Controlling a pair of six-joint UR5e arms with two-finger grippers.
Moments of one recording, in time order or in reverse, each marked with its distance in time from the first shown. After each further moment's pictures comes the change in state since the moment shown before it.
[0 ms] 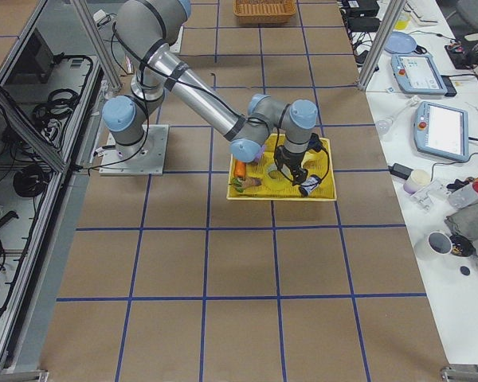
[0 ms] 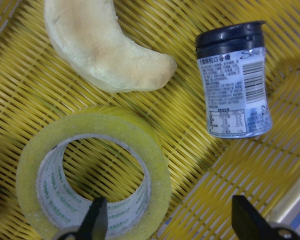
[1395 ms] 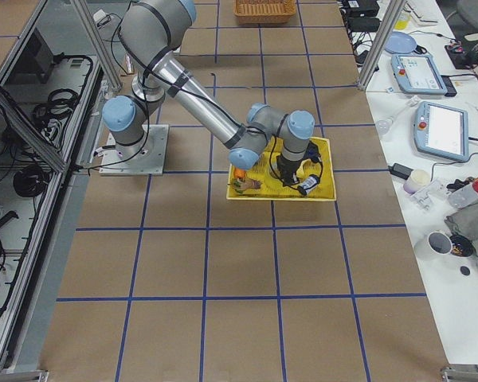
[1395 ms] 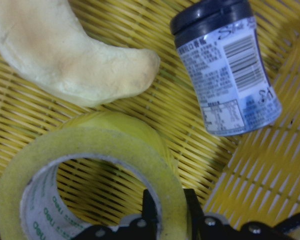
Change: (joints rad) left arm -0.001 -0.001 0.000 0.000 -0.007 -0.007; right arm -0.005 0.021 0.004 -0.011 0.030 0.213
